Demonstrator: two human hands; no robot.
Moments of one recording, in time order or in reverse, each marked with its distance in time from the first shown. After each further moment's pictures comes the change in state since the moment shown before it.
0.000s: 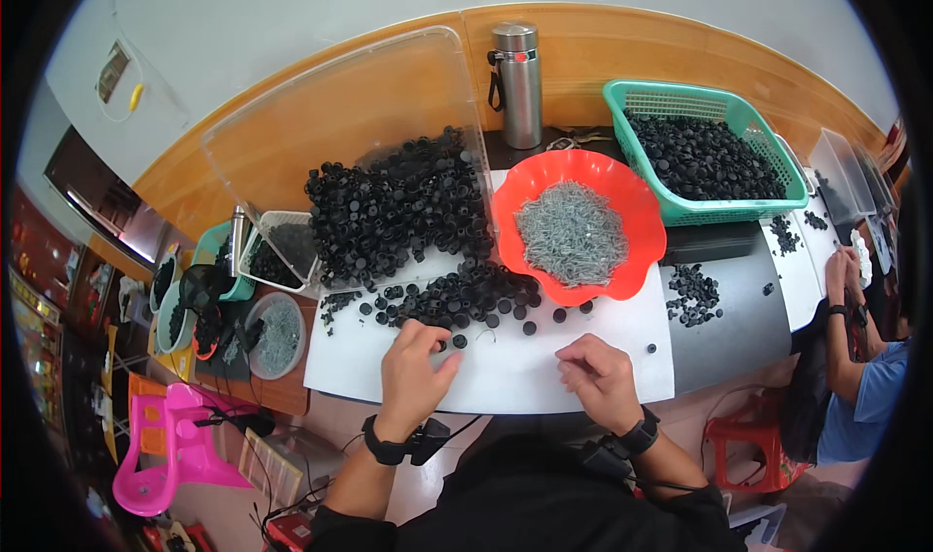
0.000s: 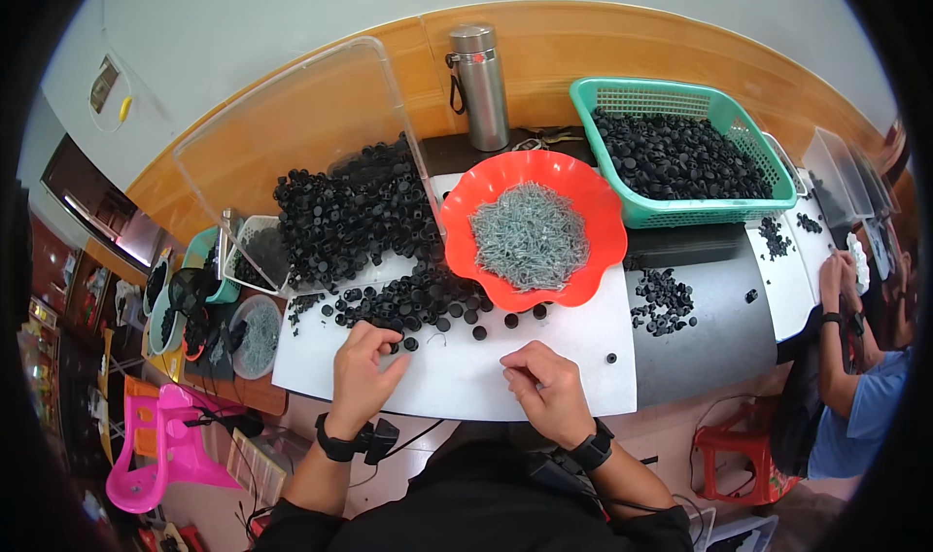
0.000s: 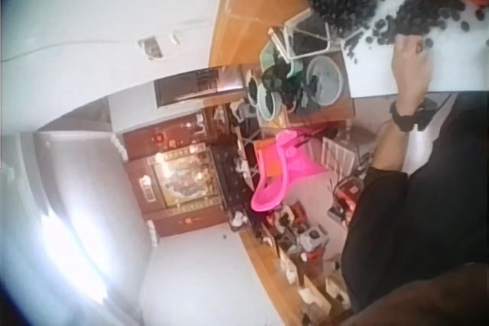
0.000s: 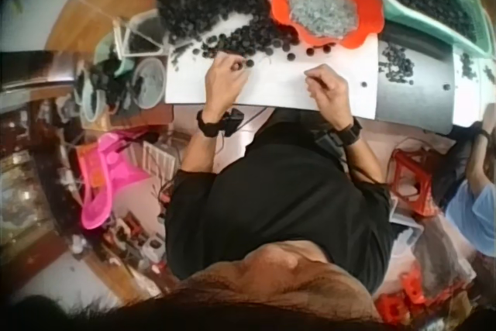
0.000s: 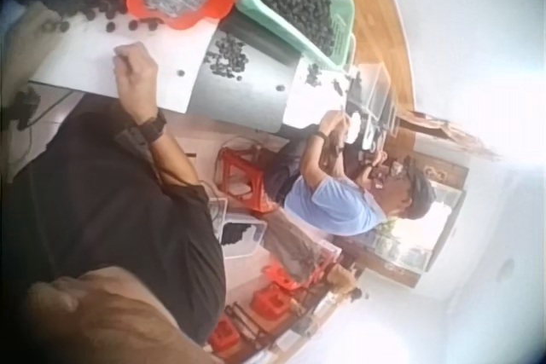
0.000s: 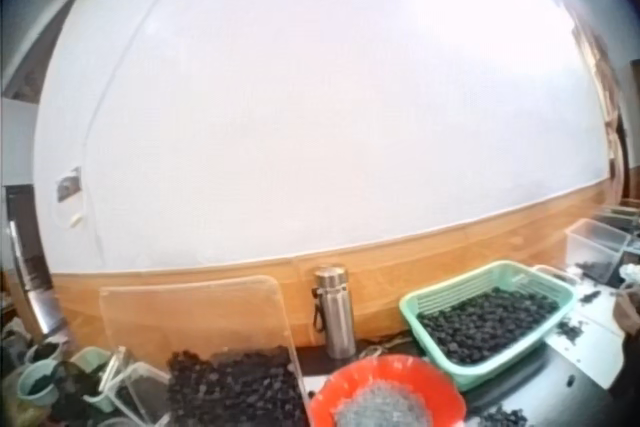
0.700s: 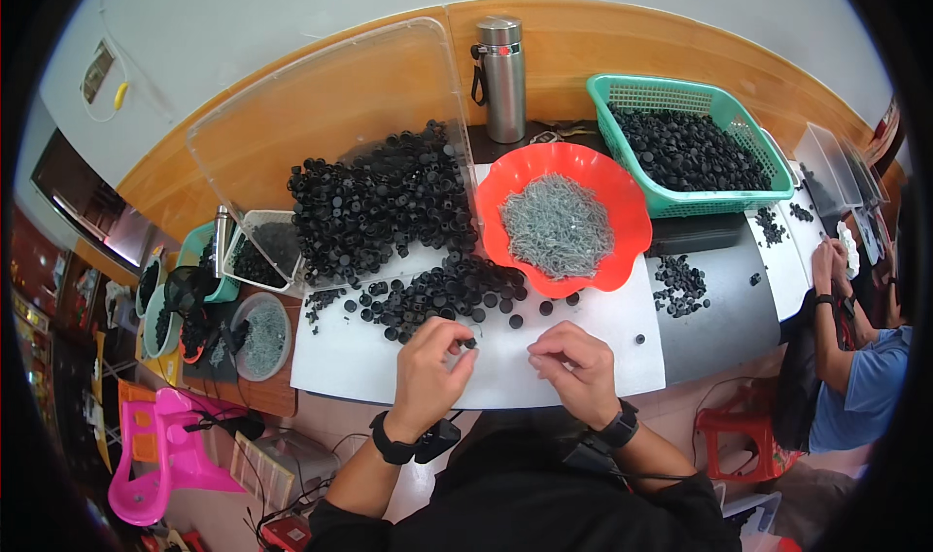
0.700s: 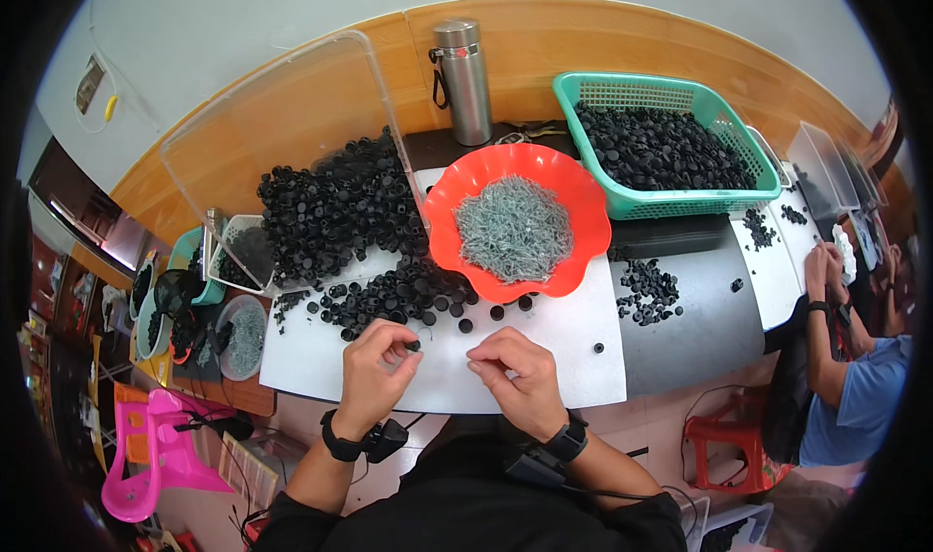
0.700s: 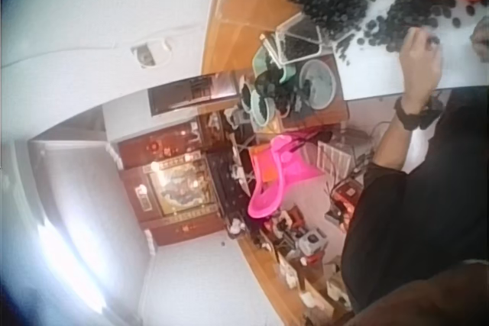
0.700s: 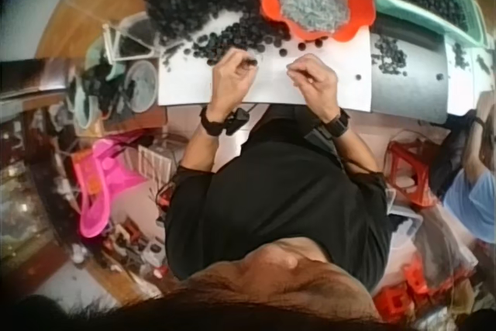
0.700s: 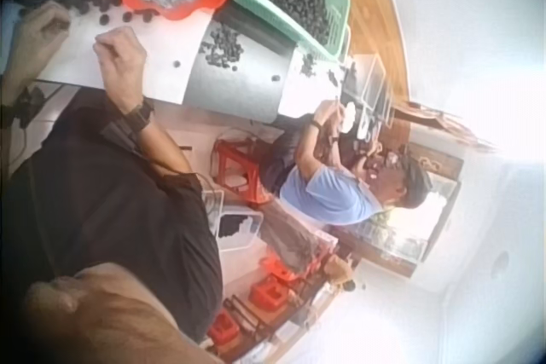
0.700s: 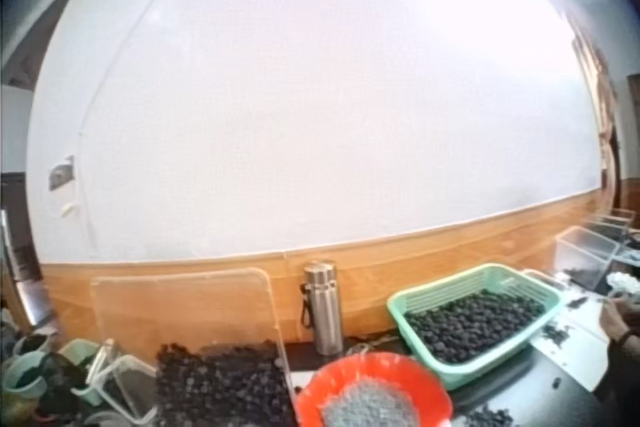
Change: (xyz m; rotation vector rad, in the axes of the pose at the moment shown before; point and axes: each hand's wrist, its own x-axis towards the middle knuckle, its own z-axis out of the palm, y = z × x) left_hand 0.002 0.021 0.015 -0.230 -0.009 0.138; right_hand 0.009 -0.006 0.016 0.080 0.035 -0.129
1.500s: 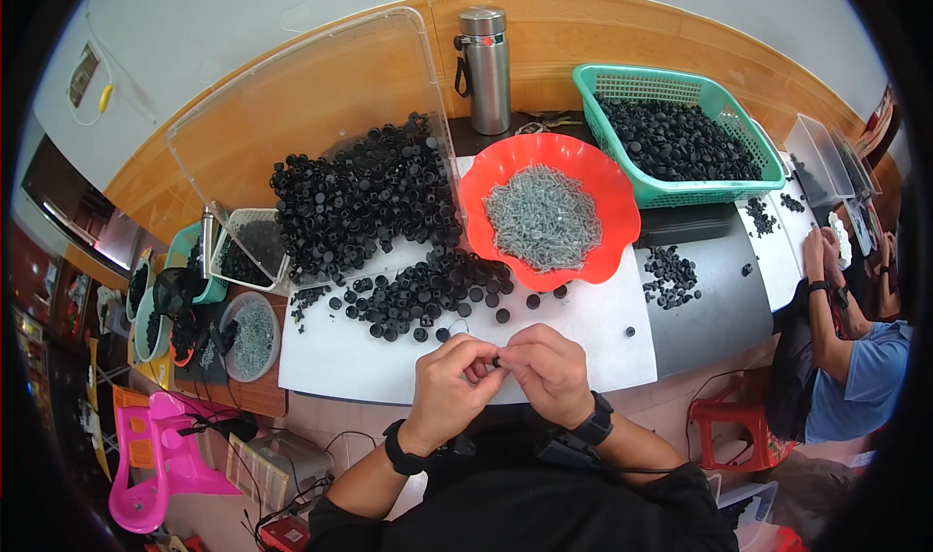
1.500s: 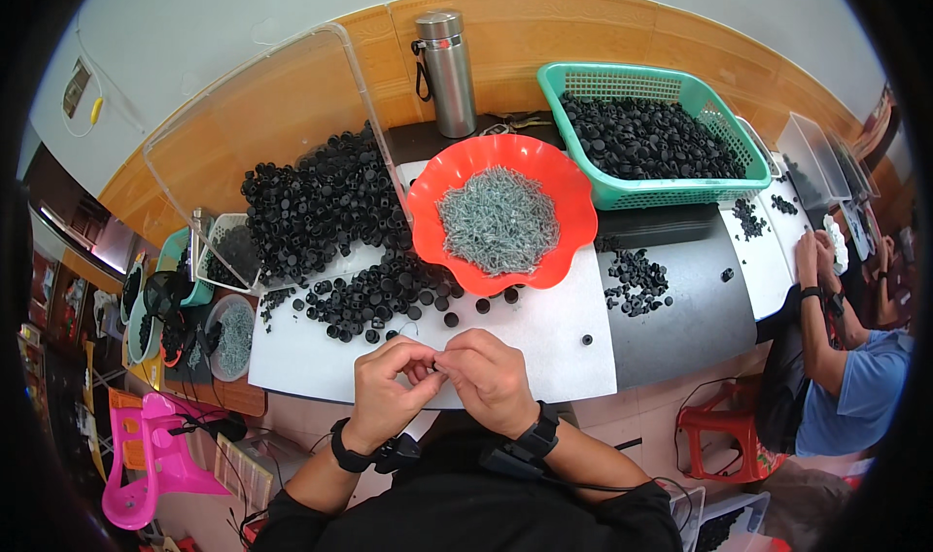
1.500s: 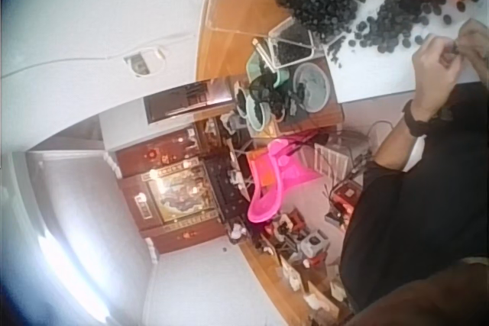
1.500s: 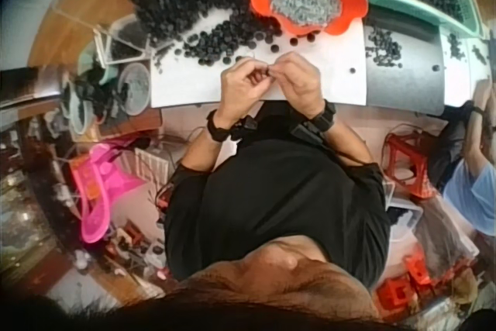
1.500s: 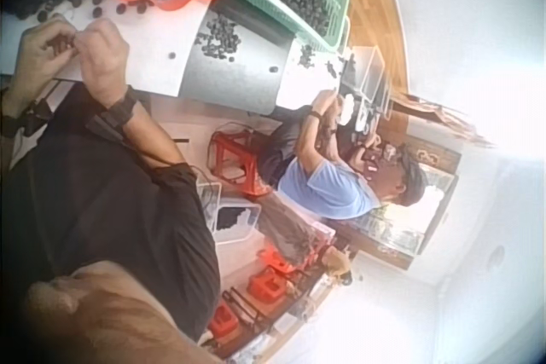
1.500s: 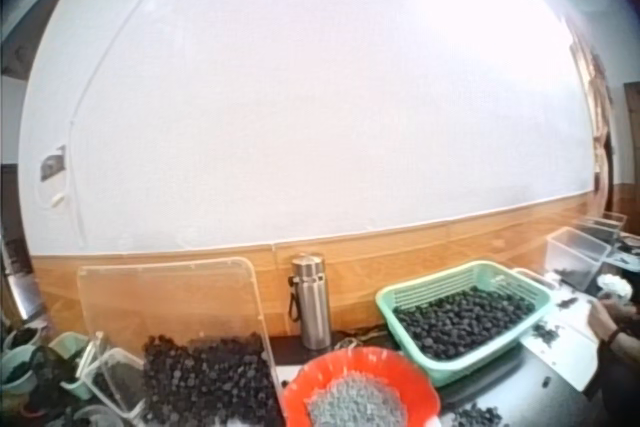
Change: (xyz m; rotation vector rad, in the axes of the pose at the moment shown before) left_hand -0.008 0.025 0.023 -0.234 -0.064 0.009; right_hand 0.005 -0.001 0.013 -0.218 0.019 -0.328
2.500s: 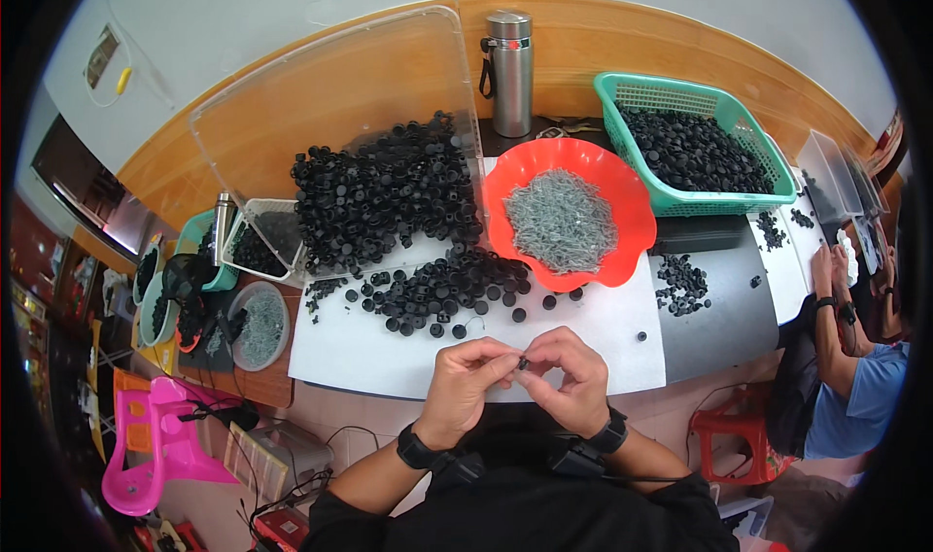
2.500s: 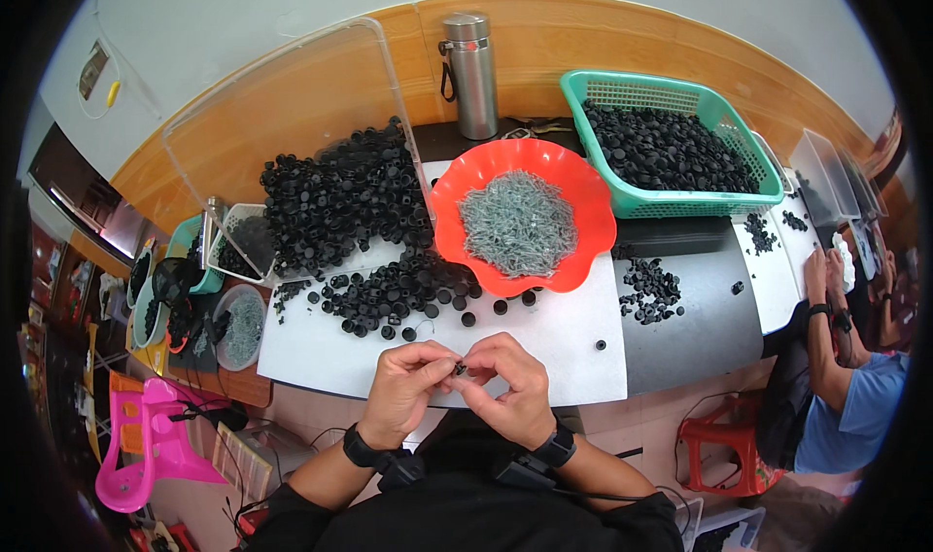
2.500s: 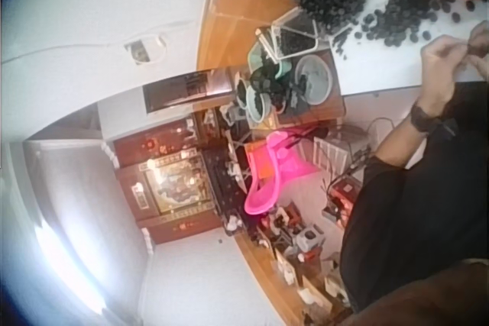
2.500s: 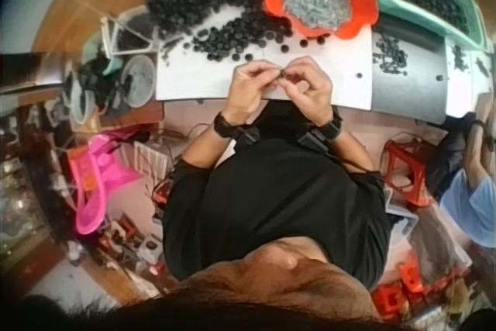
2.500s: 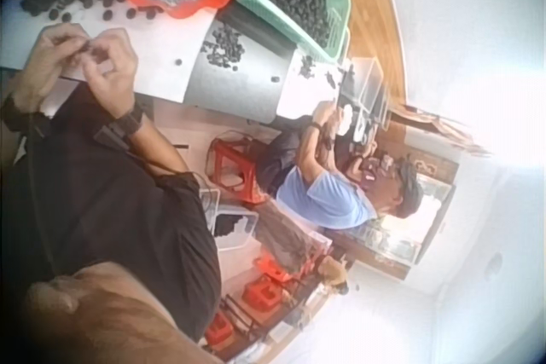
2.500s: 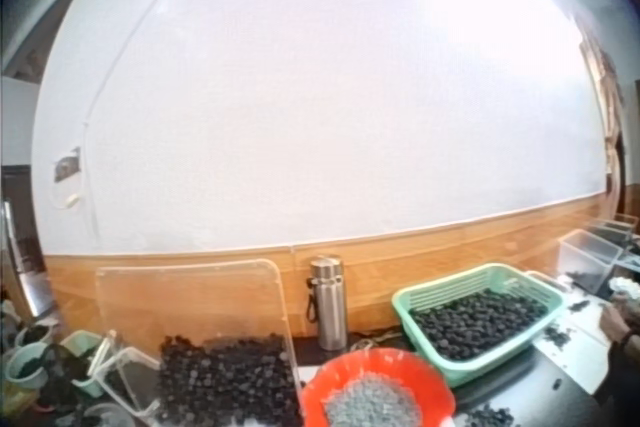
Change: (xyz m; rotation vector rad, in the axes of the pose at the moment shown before) left_hand -0.014 -0.021 0.005 -0.996 -0.050 -0.417; right_hand -0.011 -0.011 -0.001 0.200 0.006 0.236
